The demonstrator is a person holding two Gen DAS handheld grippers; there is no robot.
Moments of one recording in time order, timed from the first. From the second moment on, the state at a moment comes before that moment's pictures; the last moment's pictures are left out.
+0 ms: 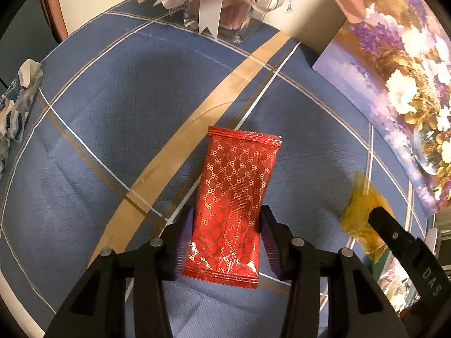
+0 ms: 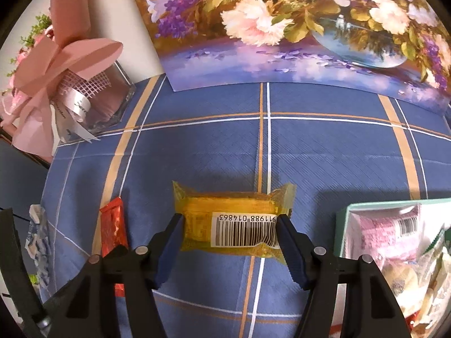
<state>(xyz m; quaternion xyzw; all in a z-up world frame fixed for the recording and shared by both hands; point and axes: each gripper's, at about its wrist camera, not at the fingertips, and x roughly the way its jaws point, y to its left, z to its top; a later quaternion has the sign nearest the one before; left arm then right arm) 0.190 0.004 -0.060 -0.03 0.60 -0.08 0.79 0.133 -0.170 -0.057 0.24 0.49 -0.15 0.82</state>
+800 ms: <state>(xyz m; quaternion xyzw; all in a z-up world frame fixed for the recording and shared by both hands) 0.115 -0.039 0.030 0.01 0.54 -0.16 0.83 0.016 -0.171 0.018 0.27 0.42 -0.18 0.85</state>
